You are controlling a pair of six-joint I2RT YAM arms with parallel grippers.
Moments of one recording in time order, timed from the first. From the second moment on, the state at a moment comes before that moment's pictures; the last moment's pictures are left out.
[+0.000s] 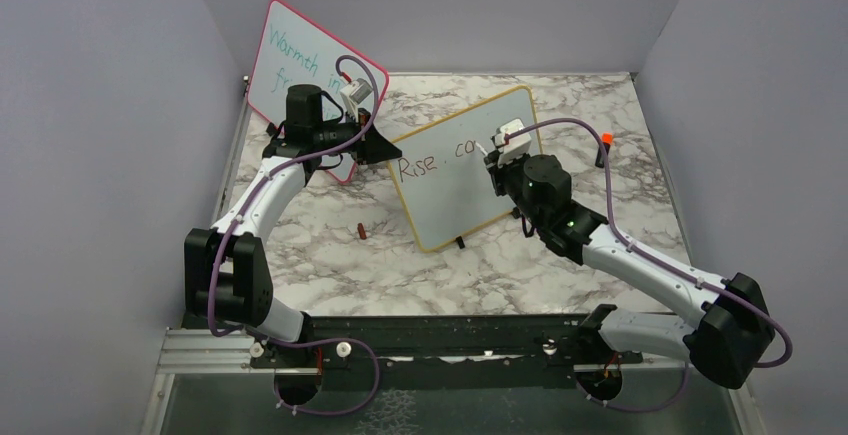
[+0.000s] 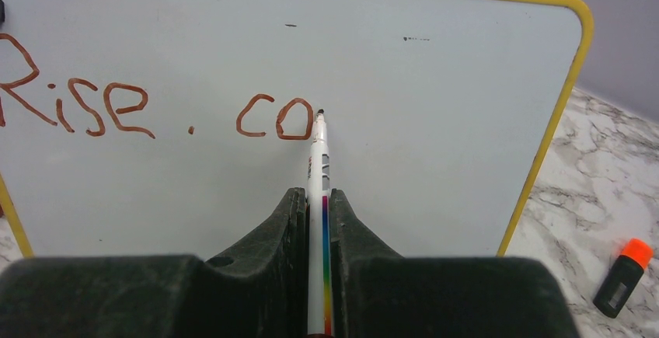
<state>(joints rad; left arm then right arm) -0.15 1.49 1.14 -0.14 1.03 -0.13 0.72 1.15 0.77 0.19 0.32 -0.13</state>
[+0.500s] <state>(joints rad) -0.15 1.49 1.14 -0.14 1.03 -0.13 0.72 1.15 0.78 0.22 0.32 -0.13</state>
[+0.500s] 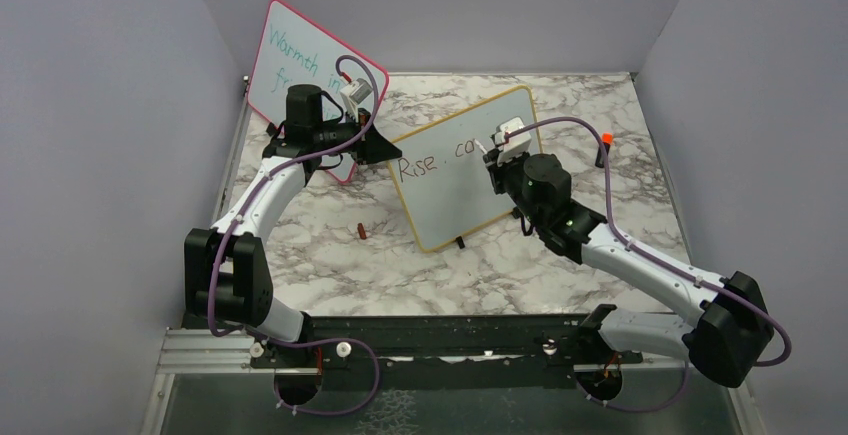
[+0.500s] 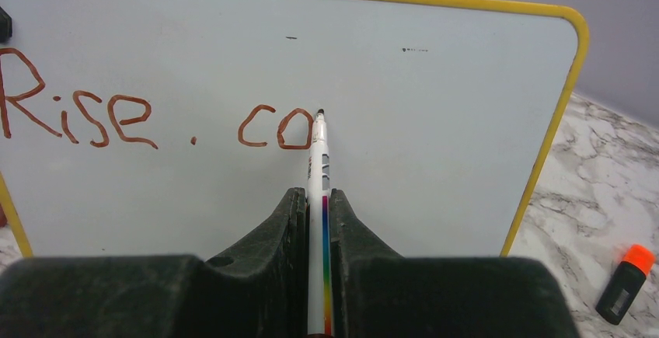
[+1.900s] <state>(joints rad) -0.15 1.49 1.14 -0.14 1.03 -0.13 0.72 1.14 0.75 0.19 0.32 -0.09</state>
